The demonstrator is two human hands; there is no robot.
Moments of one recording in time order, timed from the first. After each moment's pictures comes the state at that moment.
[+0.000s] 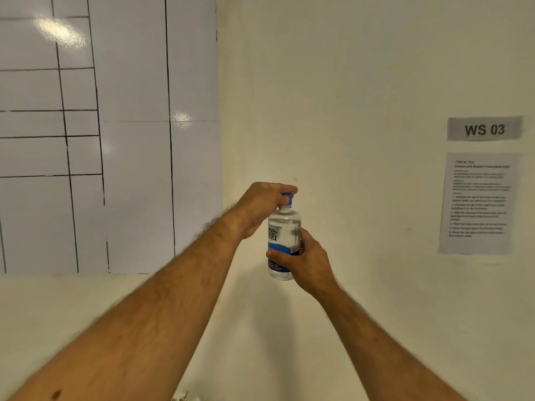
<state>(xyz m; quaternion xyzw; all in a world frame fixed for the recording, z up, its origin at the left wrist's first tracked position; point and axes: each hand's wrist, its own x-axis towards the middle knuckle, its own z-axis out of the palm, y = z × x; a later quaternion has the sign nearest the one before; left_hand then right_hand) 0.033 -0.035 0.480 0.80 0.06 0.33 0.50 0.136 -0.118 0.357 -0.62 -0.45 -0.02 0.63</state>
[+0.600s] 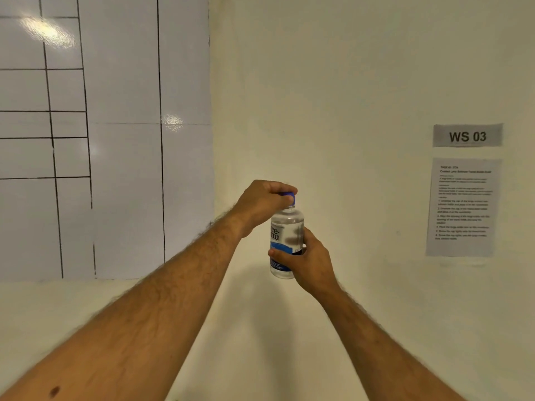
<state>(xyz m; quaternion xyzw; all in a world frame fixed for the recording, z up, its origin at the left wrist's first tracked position) 0.047 -0.038 0.485 0.82 0.04 0.36 0.44 0.141 -0.131 0.365 -0.64 -0.43 -0.06 0.64</state>
